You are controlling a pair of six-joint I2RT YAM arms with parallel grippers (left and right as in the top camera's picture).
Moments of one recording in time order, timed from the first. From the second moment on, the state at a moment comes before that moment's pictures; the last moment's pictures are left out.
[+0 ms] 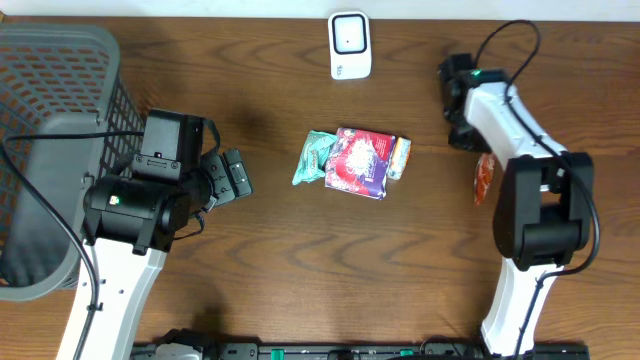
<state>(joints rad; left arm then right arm) -0.21 1.18 1.28 -1.19 -0.03 -0.54 0.13 2.14 1.60 -1.04 0.62 0.51</state>
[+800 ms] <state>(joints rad) -0.21 1.18 1.28 -1.19 -0.03 -0.54 0.09 2.15 1.99 -1.22 0.15 0.27</state>
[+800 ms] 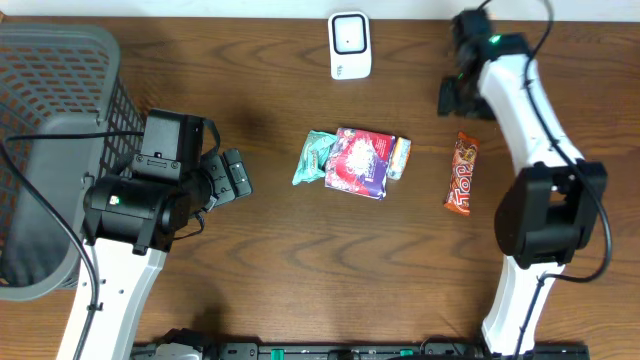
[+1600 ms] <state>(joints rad) -0.21 1.18 1.28 -1.19 -0.03 -0.54 -0.07 2.15 1.65 -1.27 -0.14 0.09</state>
